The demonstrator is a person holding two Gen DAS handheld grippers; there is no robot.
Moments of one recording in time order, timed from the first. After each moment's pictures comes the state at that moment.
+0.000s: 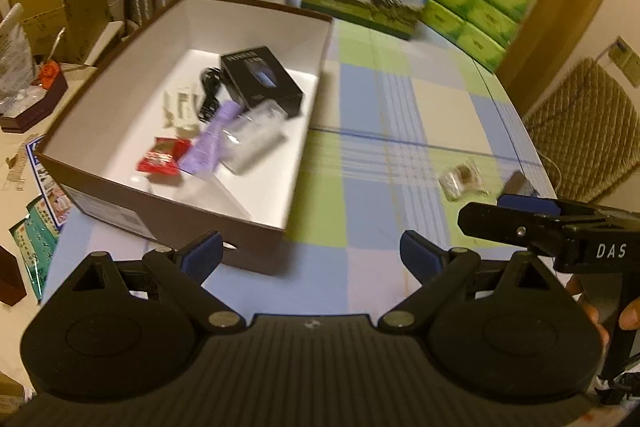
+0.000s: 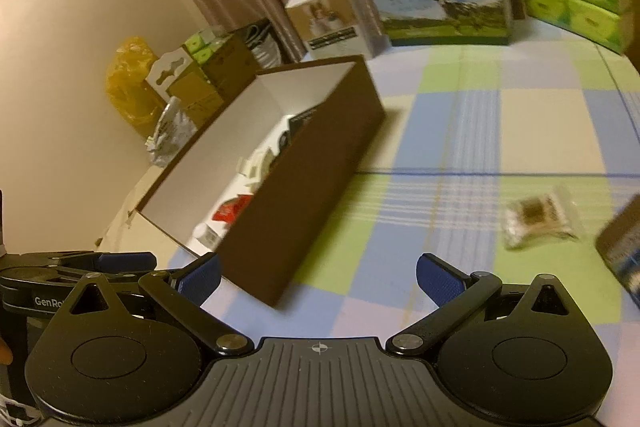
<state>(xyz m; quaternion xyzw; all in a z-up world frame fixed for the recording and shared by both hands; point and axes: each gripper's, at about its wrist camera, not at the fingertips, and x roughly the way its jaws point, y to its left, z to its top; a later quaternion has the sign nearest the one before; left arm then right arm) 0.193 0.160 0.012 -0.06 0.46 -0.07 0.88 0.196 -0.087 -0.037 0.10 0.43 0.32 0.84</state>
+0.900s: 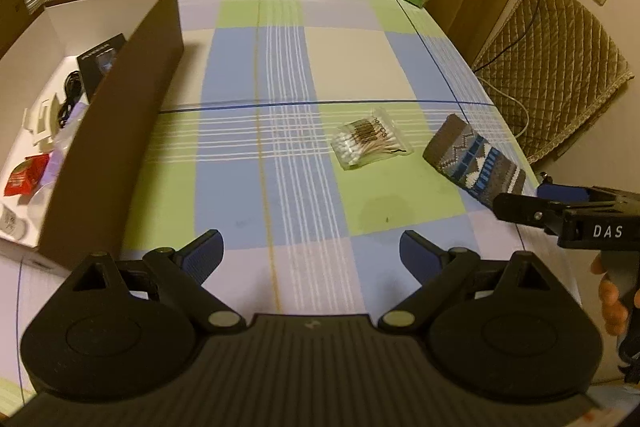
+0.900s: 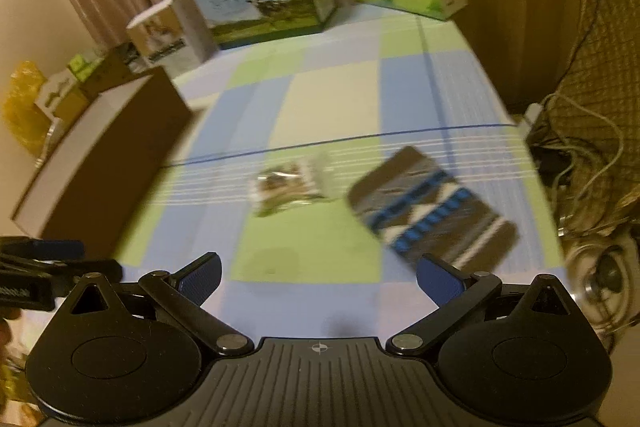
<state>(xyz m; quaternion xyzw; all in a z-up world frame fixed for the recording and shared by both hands) 0.222 0.005 -0.036 0.01 0.49 -0.14 0.86 0.206 -0.261 -0.071 0.08 0.45 0.16 0.88</state>
